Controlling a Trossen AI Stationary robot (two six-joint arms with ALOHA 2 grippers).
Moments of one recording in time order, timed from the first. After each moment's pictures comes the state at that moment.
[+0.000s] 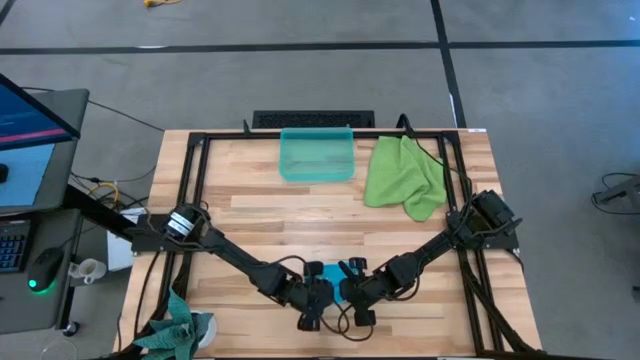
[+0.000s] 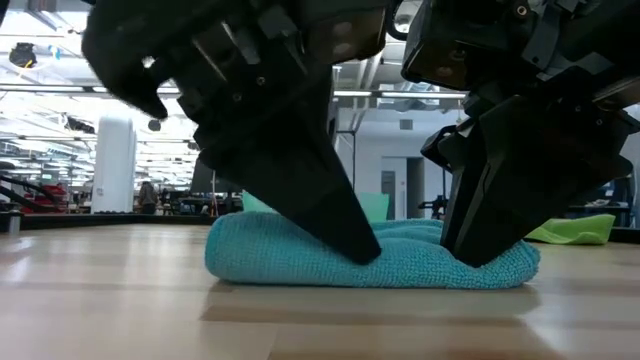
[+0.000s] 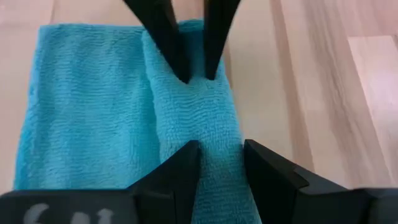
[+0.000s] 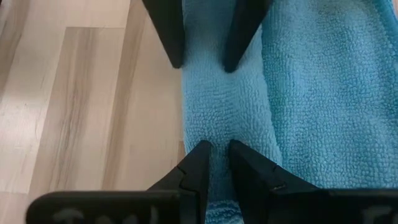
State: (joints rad) left arm -0.49 2.10 1.34 -0.17 -0.27 -0.38; right arm 0.56 1.95 1.07 -0.20 0.16 0.39
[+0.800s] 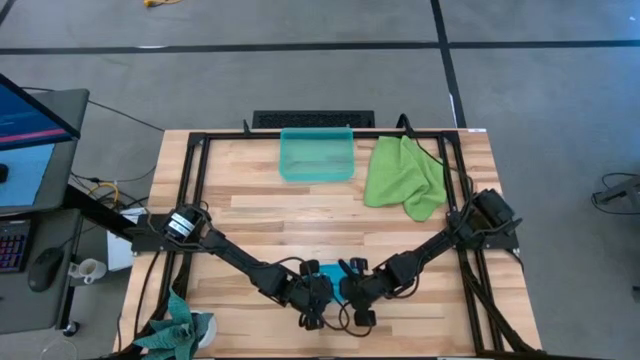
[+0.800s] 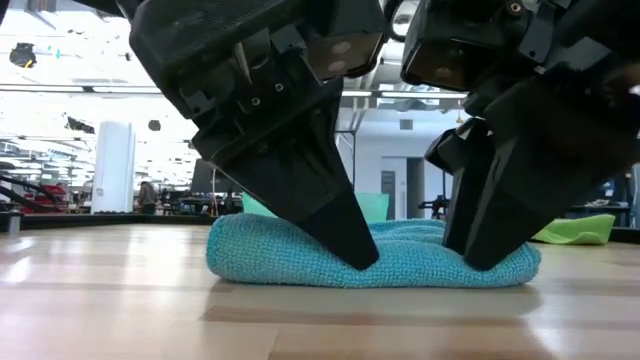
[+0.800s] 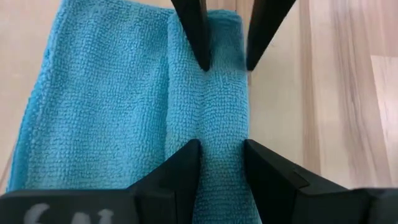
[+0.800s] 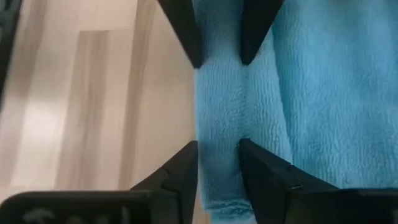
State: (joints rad) left arm -0.49 2.11 1.34 -0.22 -0.28 -0.55; right arm 0.55 1.92 1.07 -0.21 0.08 0.45
